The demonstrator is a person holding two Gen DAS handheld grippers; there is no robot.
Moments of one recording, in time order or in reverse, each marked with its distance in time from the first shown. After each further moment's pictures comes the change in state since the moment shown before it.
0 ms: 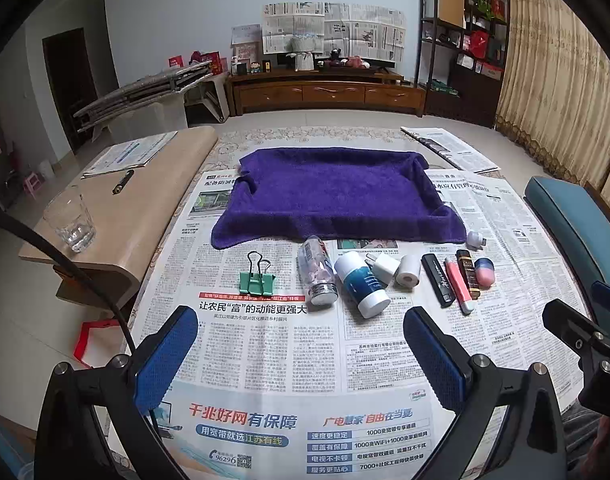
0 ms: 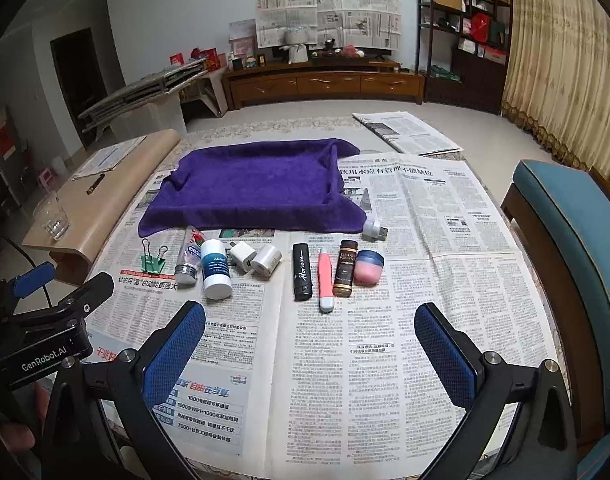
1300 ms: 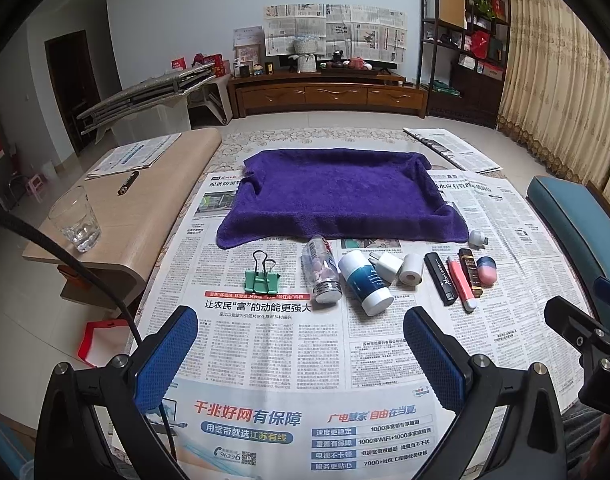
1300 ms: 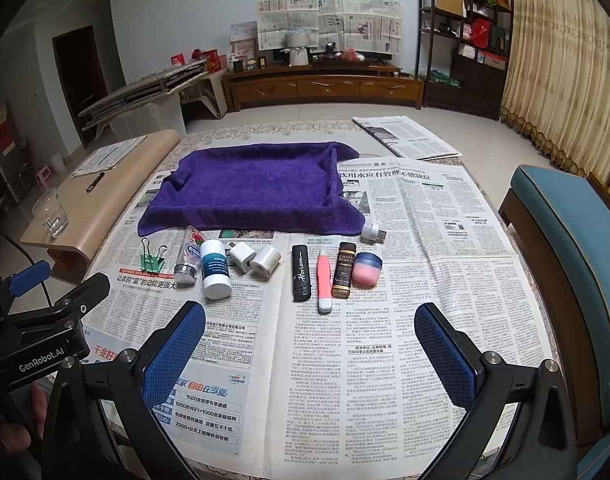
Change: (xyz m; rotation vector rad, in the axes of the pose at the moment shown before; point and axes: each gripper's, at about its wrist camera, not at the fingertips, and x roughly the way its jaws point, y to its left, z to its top) left arm -0.005 0.003 -0.002 -0.001 -0.006 0.011; right arm -0.006 0.001 -0.001 -0.011 -0.013 -0.010
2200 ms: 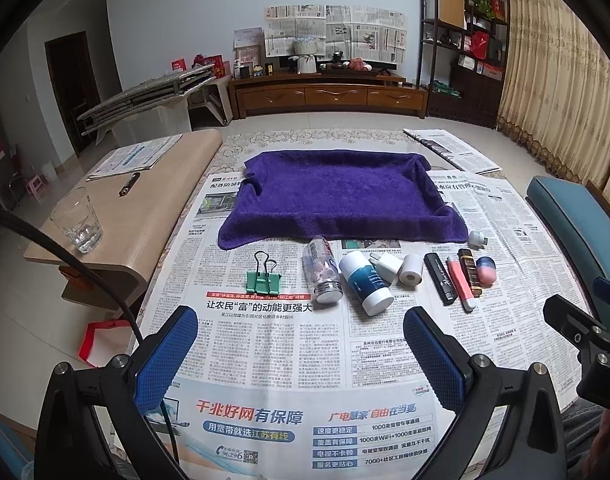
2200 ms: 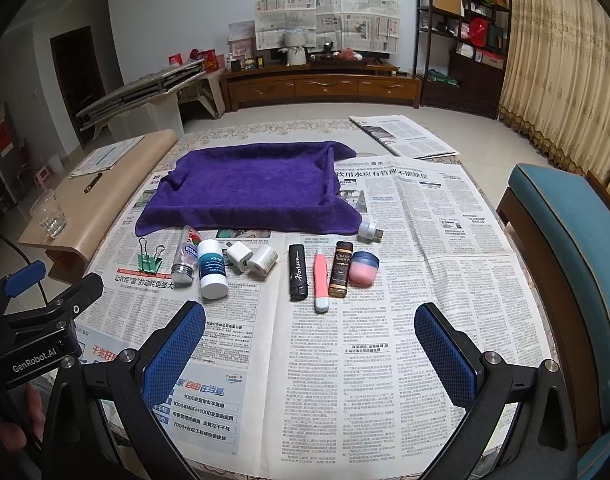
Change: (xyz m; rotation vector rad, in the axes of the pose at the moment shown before) left arm -0.006 0.001 0.002 0.005 -0.001 0.002; right arm 0.001 -0.003 0.000 0.005 0.001 -0.006
